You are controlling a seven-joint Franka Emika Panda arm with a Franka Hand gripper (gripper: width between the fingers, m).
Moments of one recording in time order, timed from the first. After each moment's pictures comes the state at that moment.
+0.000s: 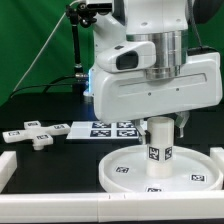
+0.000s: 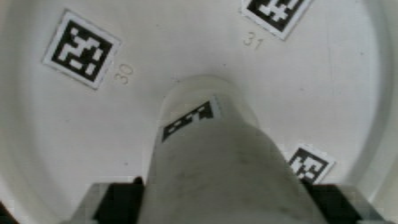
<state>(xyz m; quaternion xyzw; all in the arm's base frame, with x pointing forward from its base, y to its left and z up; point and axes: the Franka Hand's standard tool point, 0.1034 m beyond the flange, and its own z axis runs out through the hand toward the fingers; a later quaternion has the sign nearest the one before) 0.566 0.039 0.064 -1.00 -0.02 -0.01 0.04</state>
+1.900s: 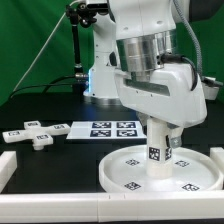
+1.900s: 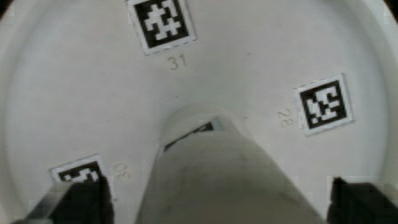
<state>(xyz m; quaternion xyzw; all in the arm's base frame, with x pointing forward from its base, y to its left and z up) 0.563 0.039 0.062 -0.82 0.56 0.03 0.08</state>
